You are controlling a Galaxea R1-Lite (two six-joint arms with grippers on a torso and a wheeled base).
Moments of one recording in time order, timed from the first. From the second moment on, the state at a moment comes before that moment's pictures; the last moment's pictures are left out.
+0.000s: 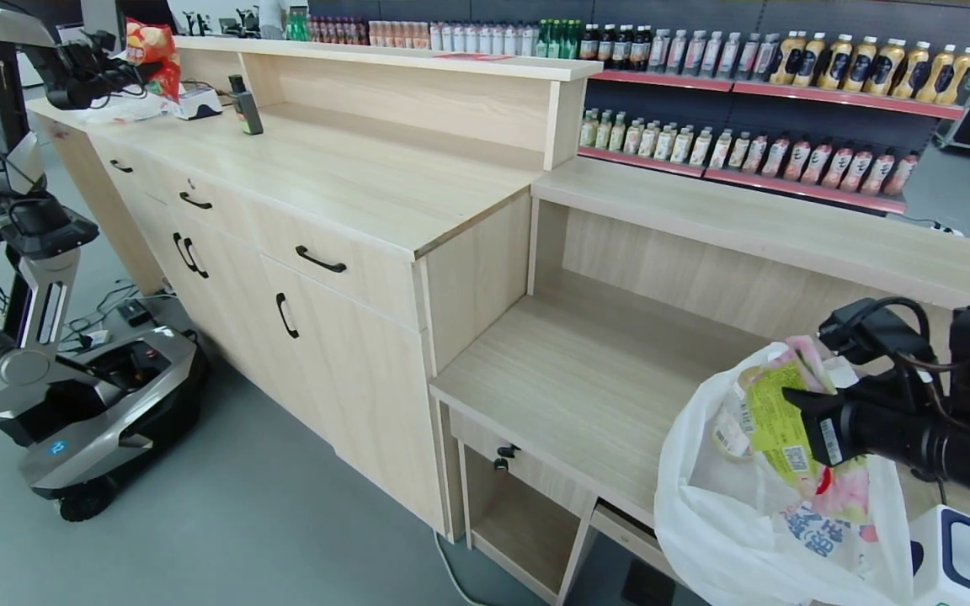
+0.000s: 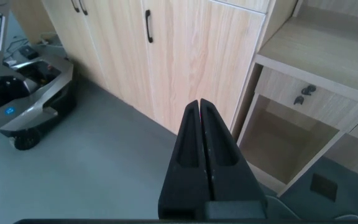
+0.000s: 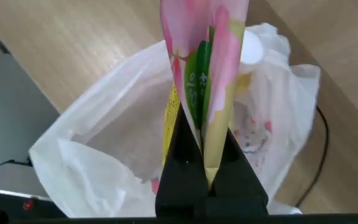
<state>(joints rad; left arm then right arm) 0.00 0.00 0.00 0.00 0.01 0.01 0.14 1.53 -0.52 -0.58 -0.01 -0.34</state>
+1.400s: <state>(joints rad) 0.00 0.00 0.00 0.00 0.01 0.01 -0.04 1.72 -0.47 -0.60 0.28 -0.42</state>
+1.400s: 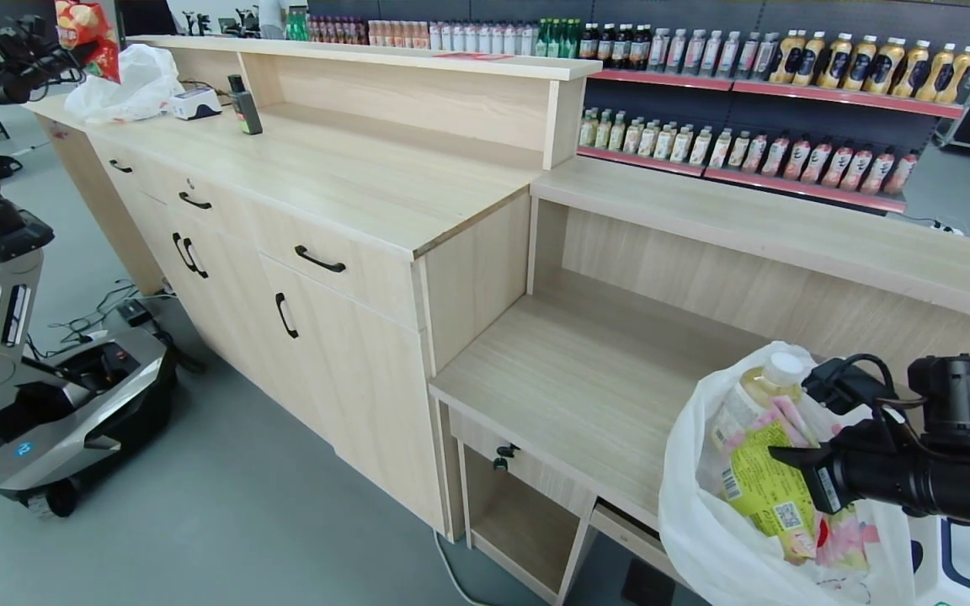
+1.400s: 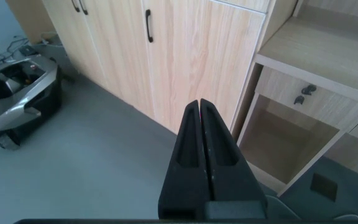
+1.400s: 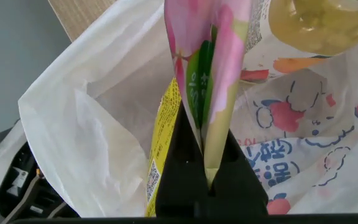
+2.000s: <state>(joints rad) 0.00 0.00 0.00 0.00 0.01 0.01 -0.04 1.71 -0.47 -0.58 0.29 -0.42</state>
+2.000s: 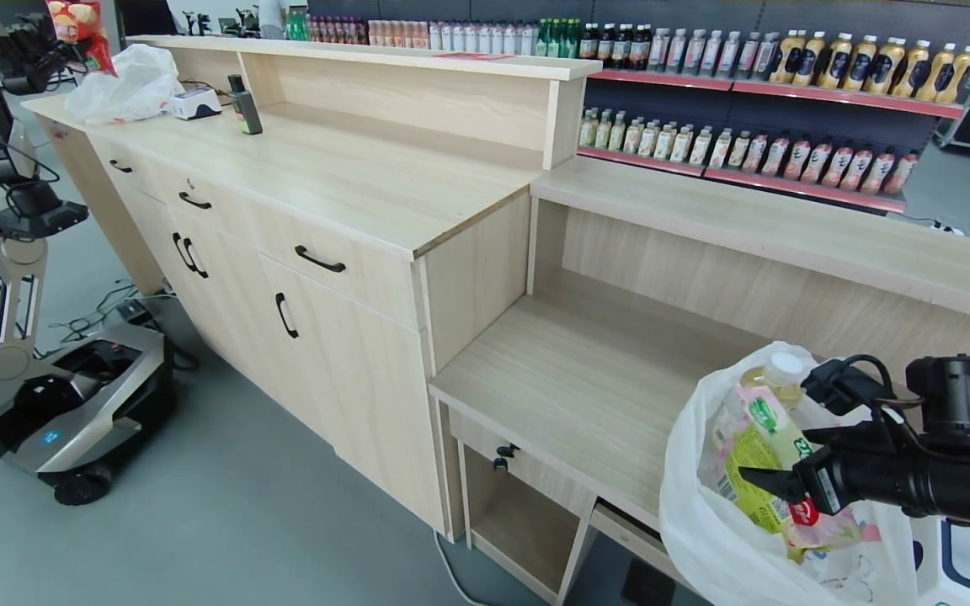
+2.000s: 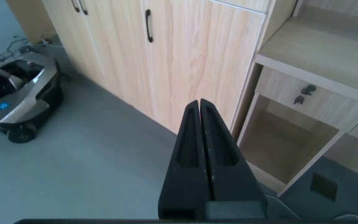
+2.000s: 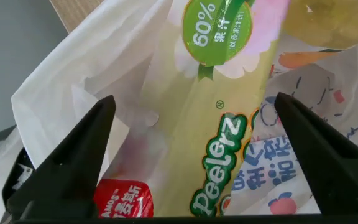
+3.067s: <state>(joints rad) 0.00 0.00 0.00 0.00 0.01 0.01 -0.11 1.28 -0.48 -0.74 0.17 -0.58</state>
